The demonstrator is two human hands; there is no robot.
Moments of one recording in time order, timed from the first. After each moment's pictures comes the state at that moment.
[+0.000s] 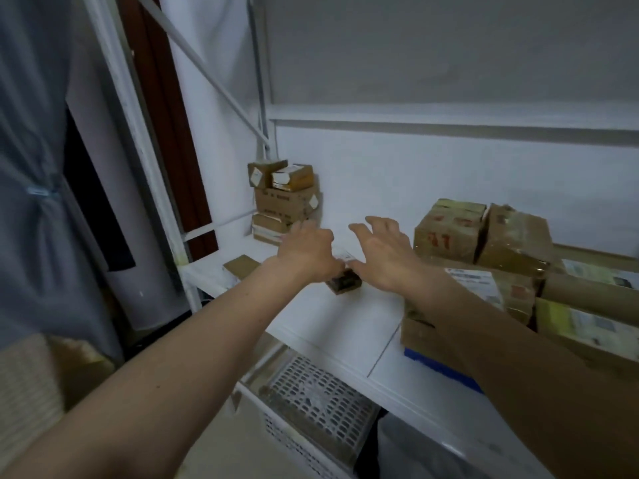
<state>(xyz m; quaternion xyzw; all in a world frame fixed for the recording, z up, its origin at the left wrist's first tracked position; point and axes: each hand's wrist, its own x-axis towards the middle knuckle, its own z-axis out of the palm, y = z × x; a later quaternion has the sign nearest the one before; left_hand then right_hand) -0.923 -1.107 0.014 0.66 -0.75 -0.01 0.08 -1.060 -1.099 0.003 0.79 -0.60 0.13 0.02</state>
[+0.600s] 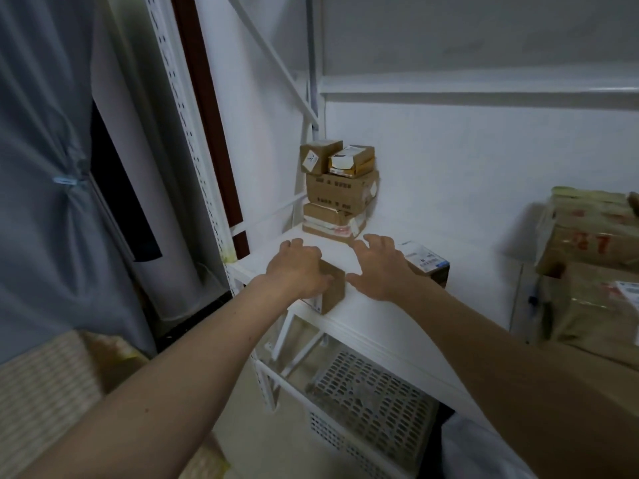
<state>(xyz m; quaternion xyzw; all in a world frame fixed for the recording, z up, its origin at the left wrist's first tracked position) -0.711 -1.197 -0.042 0.68 -0.73 -0.09 0.04 -0.863 -1.209 -0.059 0.79 -0.61 0.09 -0.03</state>
